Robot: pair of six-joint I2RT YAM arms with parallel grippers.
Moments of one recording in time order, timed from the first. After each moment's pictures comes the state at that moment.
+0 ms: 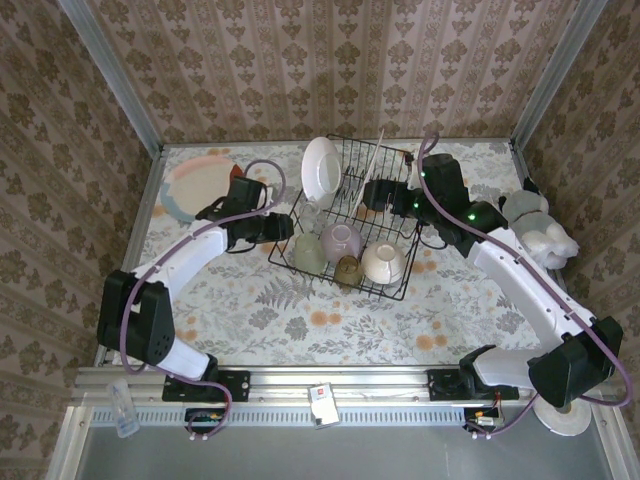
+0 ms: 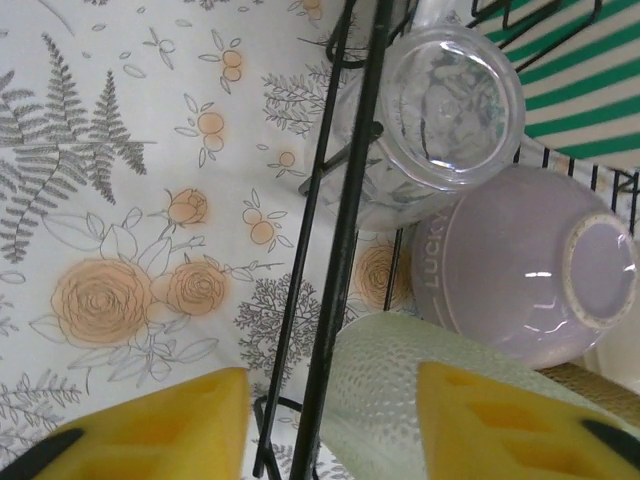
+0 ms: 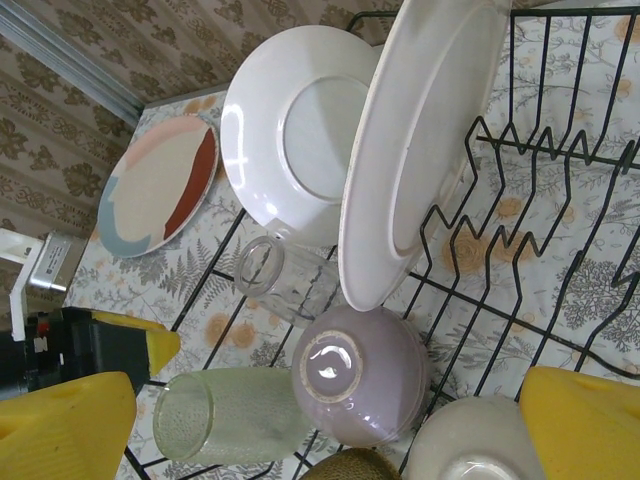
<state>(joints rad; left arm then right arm) -0.43 1.50 1.07 -0.52 0.25 -0.40 0.41 1.27 1.23 -0.53 -0.09 0.50</state>
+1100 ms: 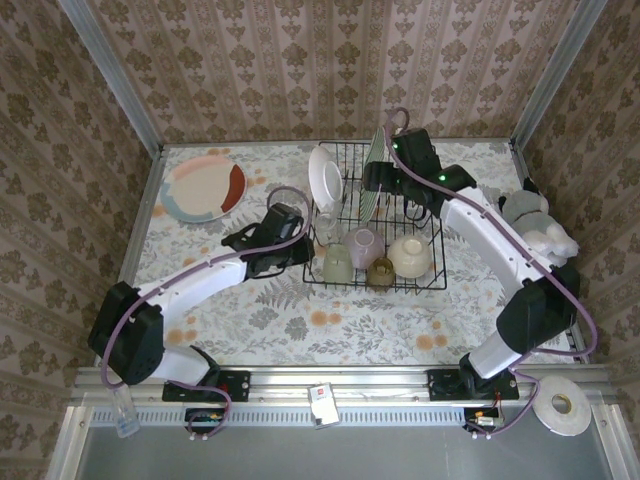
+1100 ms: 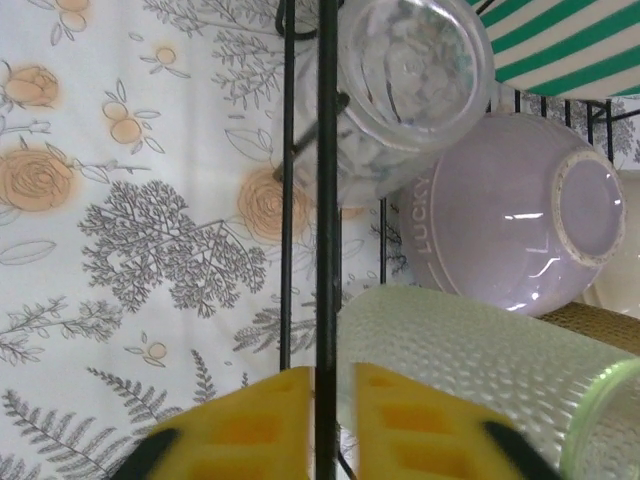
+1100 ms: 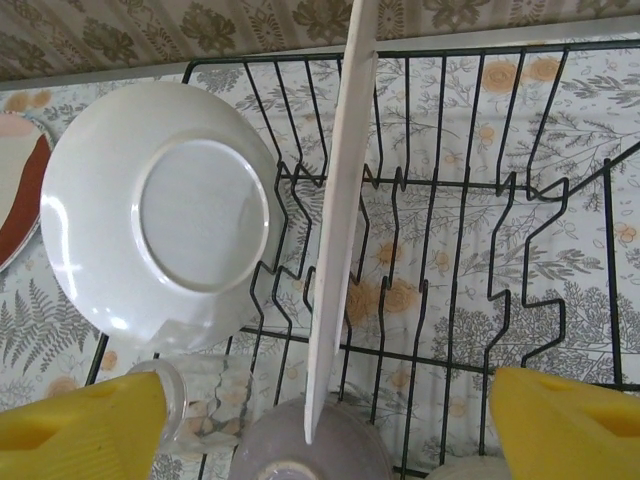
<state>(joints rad) -0.74 1.40 0.94 -0.41 0.04 -0.73 0.41 1.58 1.53 -0.68 0.15 0.39</state>
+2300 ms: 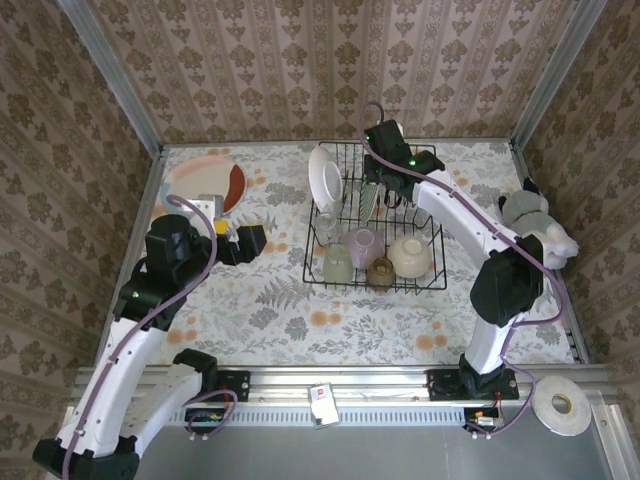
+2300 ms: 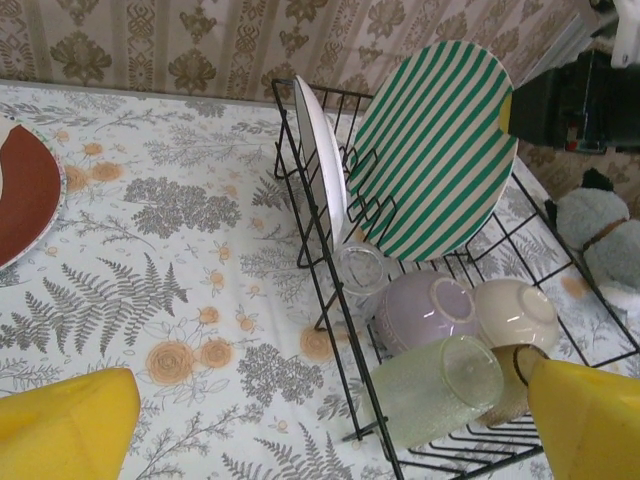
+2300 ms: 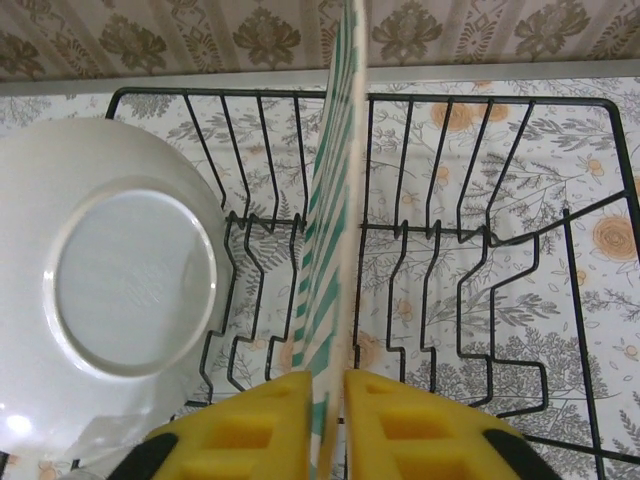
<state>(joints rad) -0.38 0.73 0.91 -0.57 0.23 -0.31 0.46 1.80 1.72 -0.72 0.36 0.39</state>
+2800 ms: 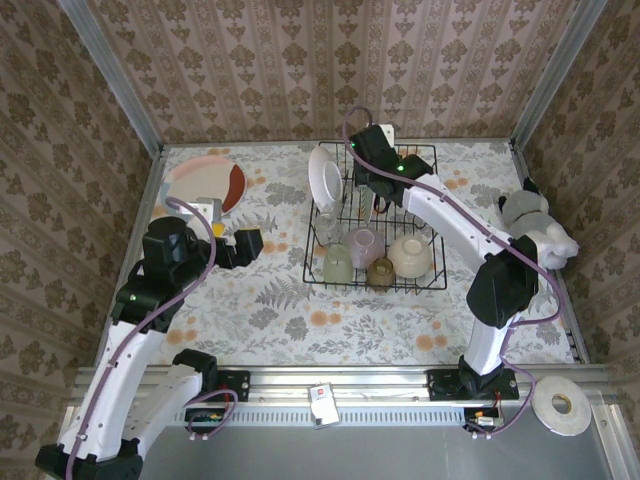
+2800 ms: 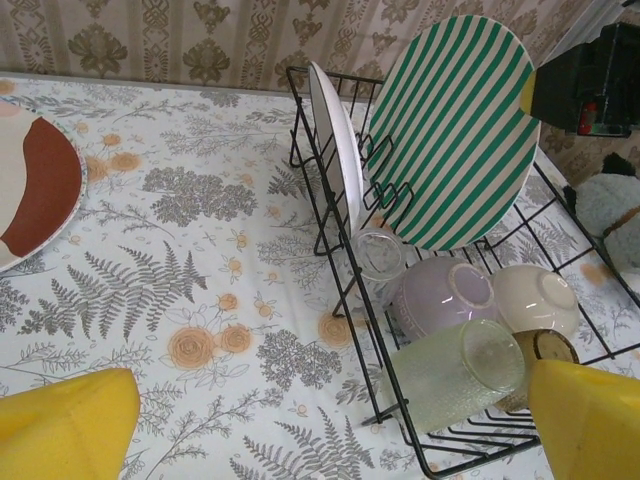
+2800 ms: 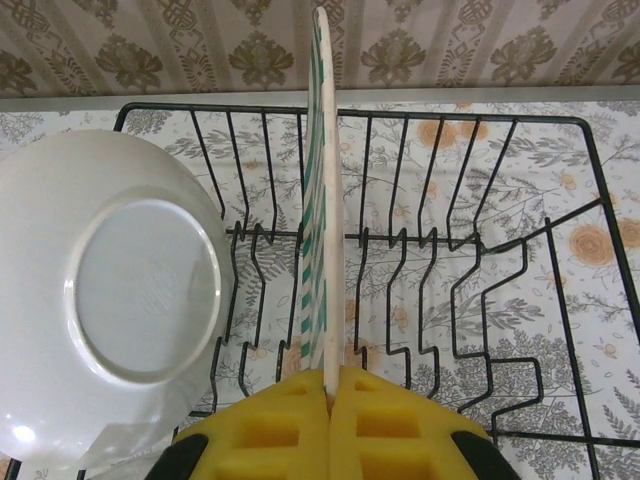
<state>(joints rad) -0.34 0.71 0.90 -0.62 0.24 -0.27 0.54 1.80 1.74 -0.72 0.49 0.42</state>
